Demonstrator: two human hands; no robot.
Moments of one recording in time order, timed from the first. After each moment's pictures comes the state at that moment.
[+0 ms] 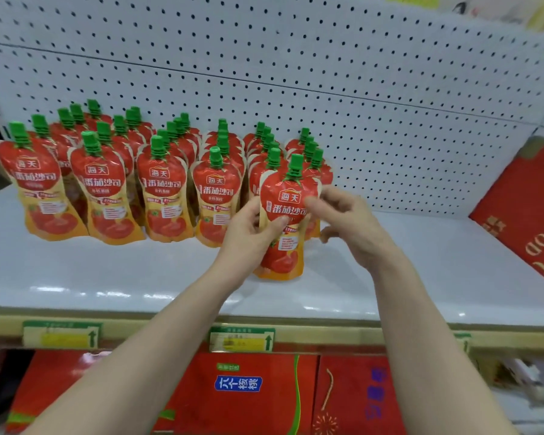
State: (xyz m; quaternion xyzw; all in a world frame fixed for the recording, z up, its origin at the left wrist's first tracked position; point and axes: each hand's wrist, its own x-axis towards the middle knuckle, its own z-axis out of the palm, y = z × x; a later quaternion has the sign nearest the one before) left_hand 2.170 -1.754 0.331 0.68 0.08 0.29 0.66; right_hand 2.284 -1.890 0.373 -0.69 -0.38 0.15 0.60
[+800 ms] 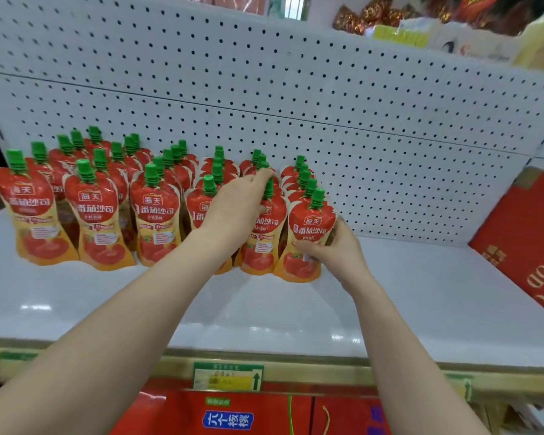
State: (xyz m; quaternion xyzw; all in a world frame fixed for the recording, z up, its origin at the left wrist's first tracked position) left_hand 2.223 -1.706 0.390 0.93 0.14 0.34 0.08; right_hand 2.337 -1.873 0.332 -0.77 -0.26 0.08 0.57
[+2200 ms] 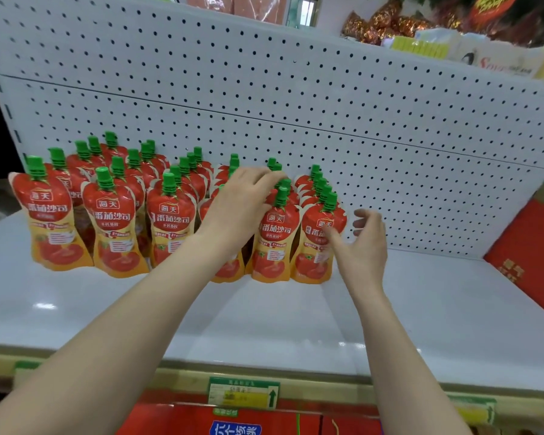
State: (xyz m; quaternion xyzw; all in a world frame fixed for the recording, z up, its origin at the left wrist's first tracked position) left_hand 2.209 -1.676 0.395 0.92 0.08 0.39 0.07; right_hand 2.326 -1.855 0.349 -0.83 -0.20 -0.17 0.49
